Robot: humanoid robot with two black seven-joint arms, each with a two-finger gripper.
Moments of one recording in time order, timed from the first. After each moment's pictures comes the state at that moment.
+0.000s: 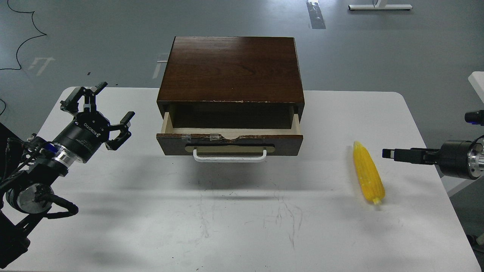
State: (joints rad) left arm -0.33 0.59 -0.93 -1.06 0.21 -0.49 -0.36; right arm 0.76 -1.00 0.21 1.12 -1.43 0.35 0.49
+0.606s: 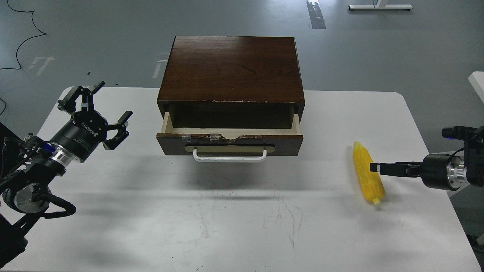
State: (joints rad) left arm -0.33 0.59 -0.94 -1.06 0.21 -0.49 -0.36; right arm 0.76 -0.82 0.15 0.98 -1.42 0.33 0.49
